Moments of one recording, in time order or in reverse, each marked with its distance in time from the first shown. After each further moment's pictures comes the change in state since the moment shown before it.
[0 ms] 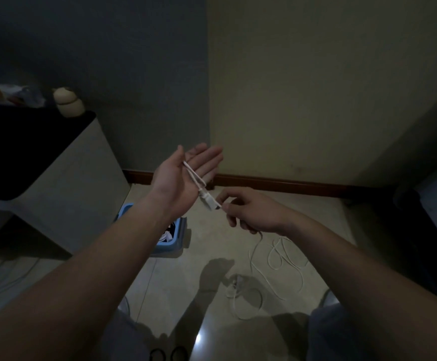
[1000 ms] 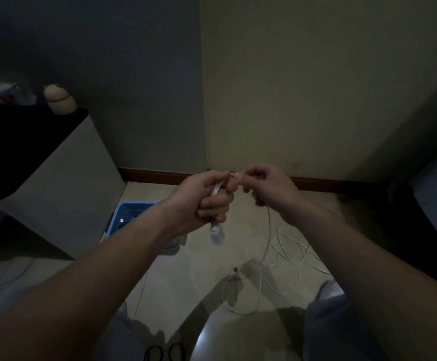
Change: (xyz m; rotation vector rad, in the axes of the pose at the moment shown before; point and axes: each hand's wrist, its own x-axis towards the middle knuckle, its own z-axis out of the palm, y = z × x) left_hand -0.016 -0.028 0.009 0.389 -0.378 -0.399; right_hand -0.007 0.007 -0.026 0.292 0.425 -0.017
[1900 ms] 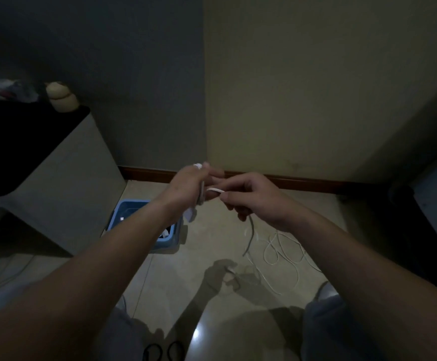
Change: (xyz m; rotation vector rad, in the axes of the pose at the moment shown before) left_hand 0.003 0.005 -0.012 0.427 0.523 0.198; right_hand -0.015 -0.007 0.018 0.028 -0.345 -0.127
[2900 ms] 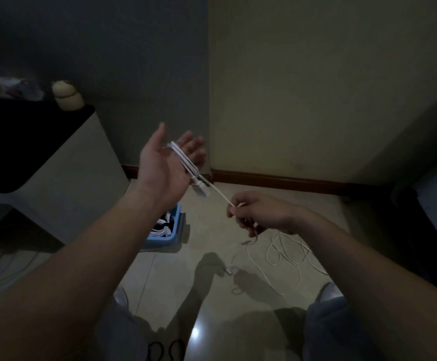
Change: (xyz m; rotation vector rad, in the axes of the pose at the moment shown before) left_hand 0.003 0.013 -0.034 -0.878 -0.022 0.086; right_hand 0.003 0.023 -0.009 -0.223 -0.191 0.398
